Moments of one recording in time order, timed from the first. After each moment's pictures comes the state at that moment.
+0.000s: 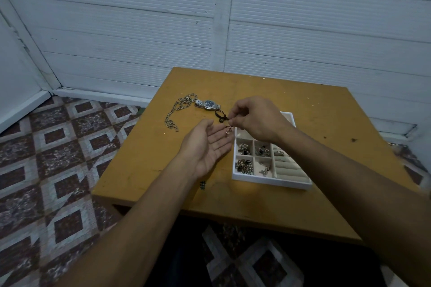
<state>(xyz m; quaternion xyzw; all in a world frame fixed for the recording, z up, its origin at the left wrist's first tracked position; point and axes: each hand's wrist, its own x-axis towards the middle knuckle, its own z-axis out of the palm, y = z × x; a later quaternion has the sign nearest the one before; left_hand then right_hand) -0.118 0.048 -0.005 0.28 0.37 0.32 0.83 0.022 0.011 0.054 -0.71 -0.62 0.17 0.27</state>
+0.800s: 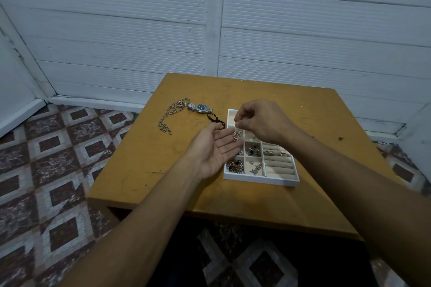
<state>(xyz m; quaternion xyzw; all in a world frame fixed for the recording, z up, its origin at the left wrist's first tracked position) -0.099 0.031 0.002 0.29 0.35 0.26 0.85 0.044 -0.011 0.059 -0.73 -0.61 0.15 0.27</state>
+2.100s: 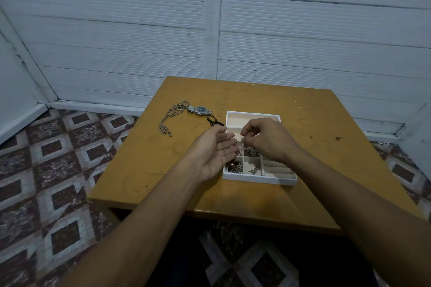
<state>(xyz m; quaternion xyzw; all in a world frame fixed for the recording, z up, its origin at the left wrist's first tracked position) -0.098 0.019 0.014 0.35 0.38 0.24 0.82 0.051 -0.036 0.029 -0.76 -0.55 0.18 0.28</state>
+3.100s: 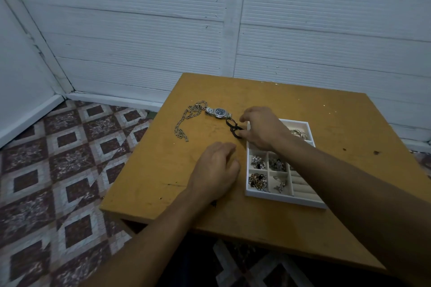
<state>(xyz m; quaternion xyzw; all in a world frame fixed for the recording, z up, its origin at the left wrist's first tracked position) -0.126 0.047 -0.047 0.84 0.41 0.25 0.24 0.038 0.062 0.015 -0.75 -0.66 0.04 0.08</state>
